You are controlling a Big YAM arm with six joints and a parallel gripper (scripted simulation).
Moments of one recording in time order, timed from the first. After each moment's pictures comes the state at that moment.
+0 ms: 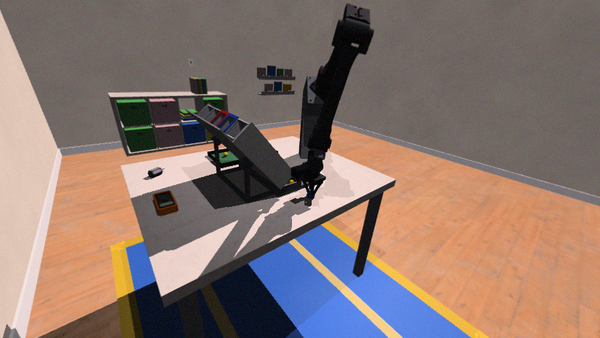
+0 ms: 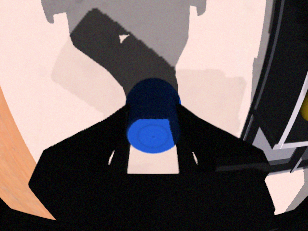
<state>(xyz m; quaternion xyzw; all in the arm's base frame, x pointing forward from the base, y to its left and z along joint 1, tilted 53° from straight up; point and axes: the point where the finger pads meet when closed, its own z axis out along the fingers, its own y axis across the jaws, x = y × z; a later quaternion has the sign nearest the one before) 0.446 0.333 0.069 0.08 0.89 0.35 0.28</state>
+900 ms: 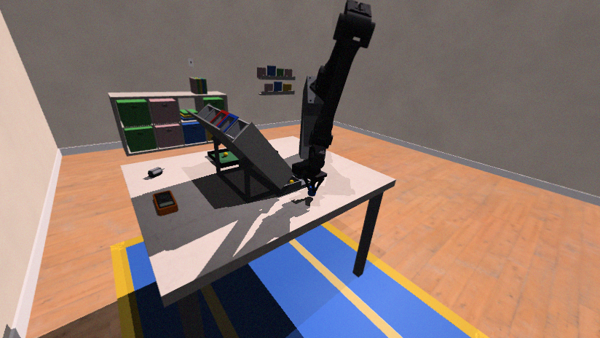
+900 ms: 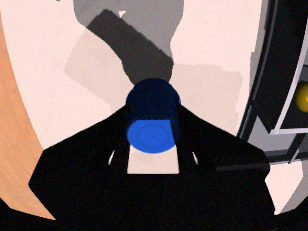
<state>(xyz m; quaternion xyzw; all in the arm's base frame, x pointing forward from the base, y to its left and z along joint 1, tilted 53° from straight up) 0.437 0.328 0.082 0.08 0.89 0.35 0.28</state>
